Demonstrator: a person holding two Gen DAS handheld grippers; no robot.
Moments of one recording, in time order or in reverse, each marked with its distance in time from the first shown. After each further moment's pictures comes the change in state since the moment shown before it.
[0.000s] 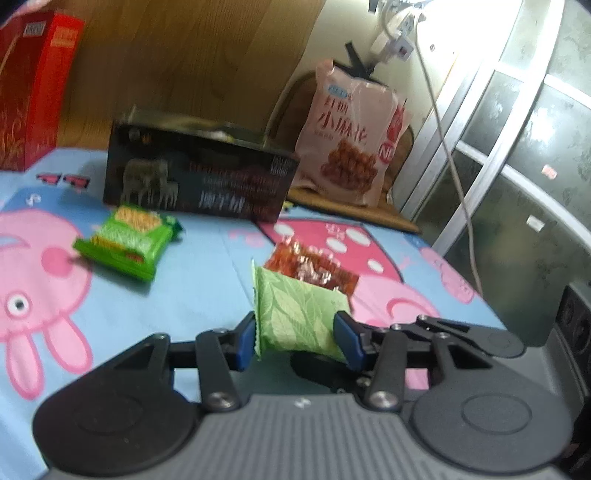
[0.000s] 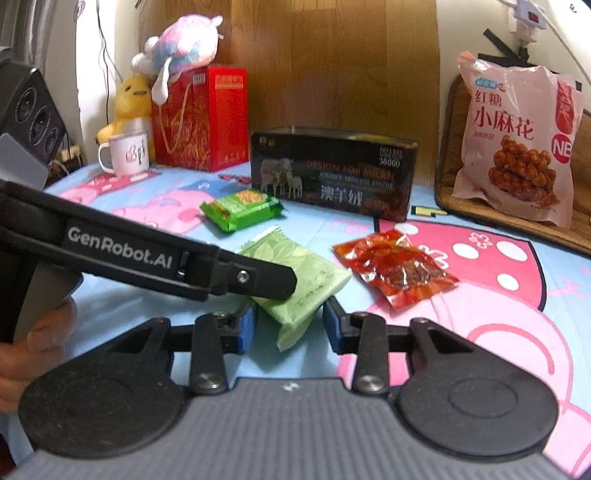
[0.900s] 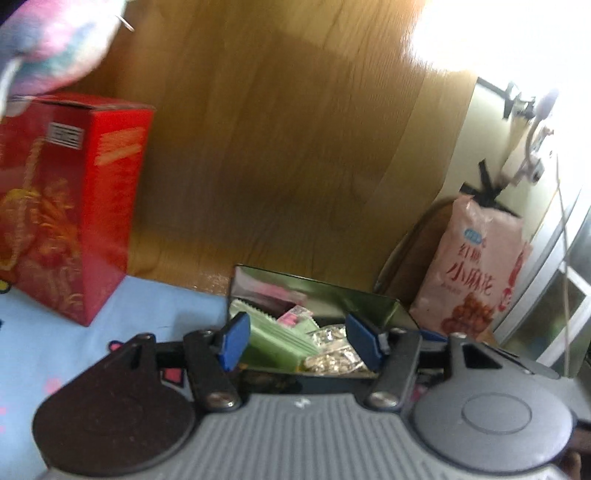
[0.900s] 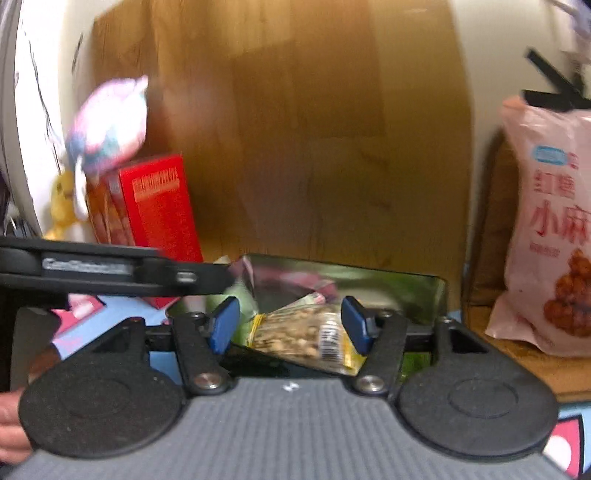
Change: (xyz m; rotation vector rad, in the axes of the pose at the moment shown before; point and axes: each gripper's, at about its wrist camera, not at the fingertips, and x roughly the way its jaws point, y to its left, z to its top) left arm 0.023 0.087 0.152 -0.112 -0.176 0.234; right arm 0.115 -0.077 0.141 0.132 -0.110 0.032
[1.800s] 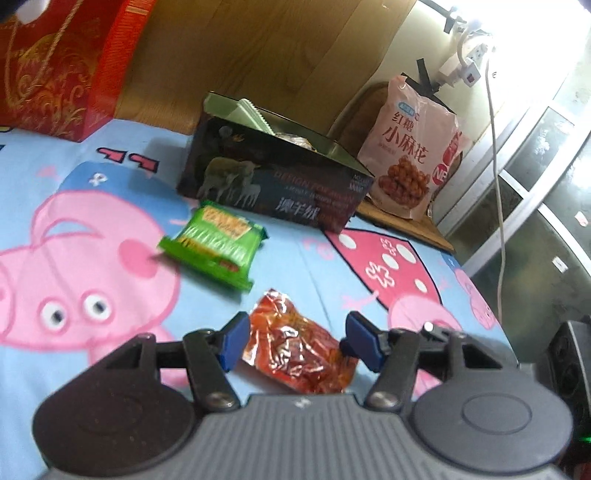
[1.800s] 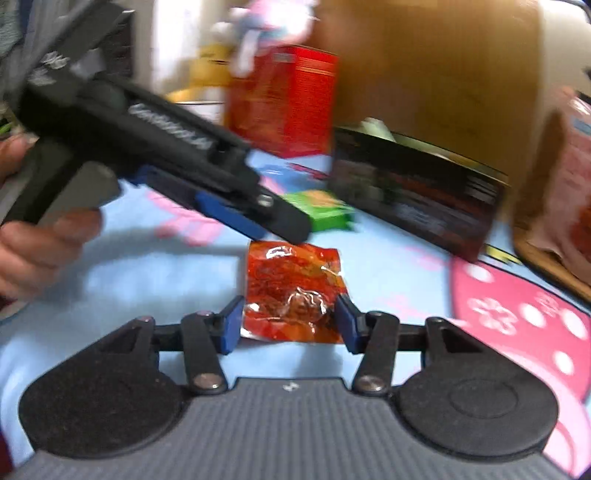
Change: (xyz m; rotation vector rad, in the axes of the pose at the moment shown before) left arm -0.069 -0.001 -0.125 -0.028 0.259 -0.161; right arm -0.101 0.081 -0.133 -0.395 0.187 0.216
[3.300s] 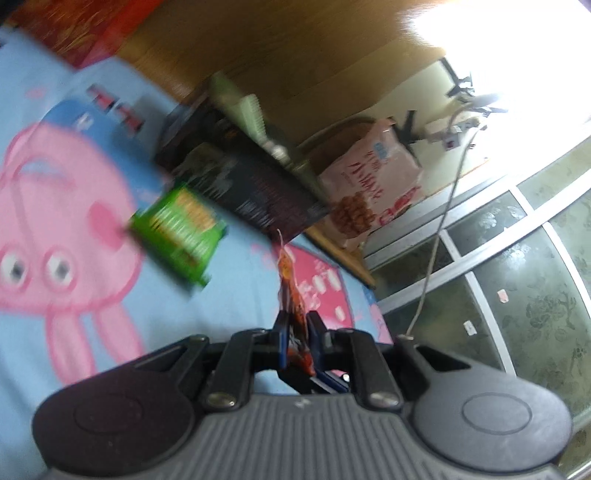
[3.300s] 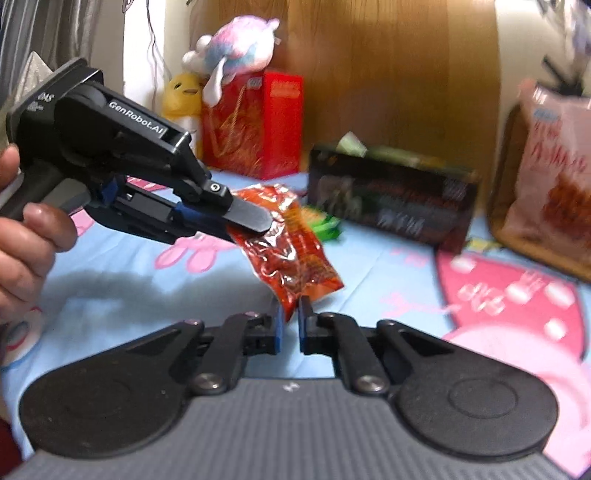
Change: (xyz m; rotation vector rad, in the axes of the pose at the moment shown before) left arm -0.001 0.030 0.023 -0.280 0.004 -0.314; right arm -0.018 0.001 0.006 0.159 -0.097 -0.159
